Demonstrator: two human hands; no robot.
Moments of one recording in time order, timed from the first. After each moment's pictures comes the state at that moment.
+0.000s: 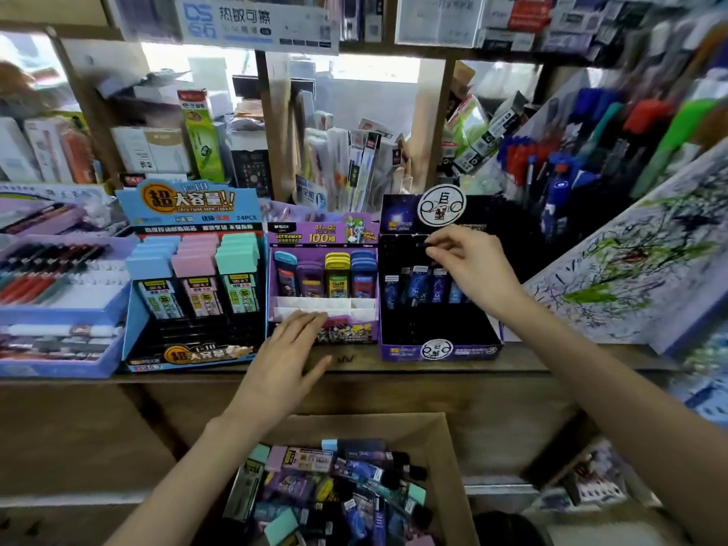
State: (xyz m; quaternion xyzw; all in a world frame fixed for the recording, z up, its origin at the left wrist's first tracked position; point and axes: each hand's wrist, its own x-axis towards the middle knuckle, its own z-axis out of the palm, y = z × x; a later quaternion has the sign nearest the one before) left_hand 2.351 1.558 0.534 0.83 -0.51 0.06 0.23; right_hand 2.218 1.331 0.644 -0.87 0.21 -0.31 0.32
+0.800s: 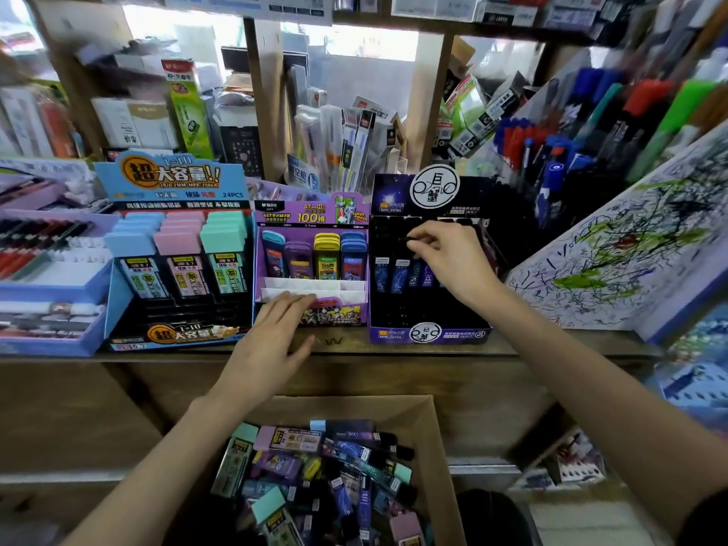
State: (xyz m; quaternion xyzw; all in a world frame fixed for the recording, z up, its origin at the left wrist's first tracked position) left_hand 2.347 1.558 0.536 0.83 -0.49 0.05 0.27; right_hand 2.236 1.320 0.619 -0.90 0.21 -0.30 0.25
